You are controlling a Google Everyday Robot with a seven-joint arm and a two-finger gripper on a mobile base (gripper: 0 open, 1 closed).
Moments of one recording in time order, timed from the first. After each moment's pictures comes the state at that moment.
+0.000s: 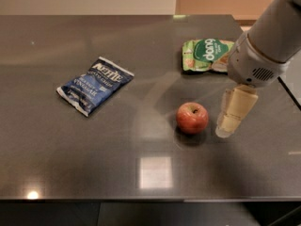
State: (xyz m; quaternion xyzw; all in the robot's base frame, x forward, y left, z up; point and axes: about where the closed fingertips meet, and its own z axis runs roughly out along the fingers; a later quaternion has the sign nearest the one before) arm 0.459 -0.149 0.914 -0.65 0.74 0.06 0.16
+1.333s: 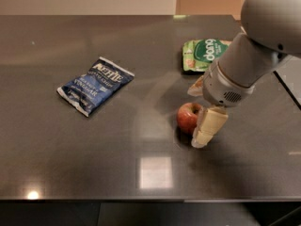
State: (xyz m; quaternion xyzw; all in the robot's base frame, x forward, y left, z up) arm 0.458 -0.111 0.859 -0.67 0.72 0.09 0.16
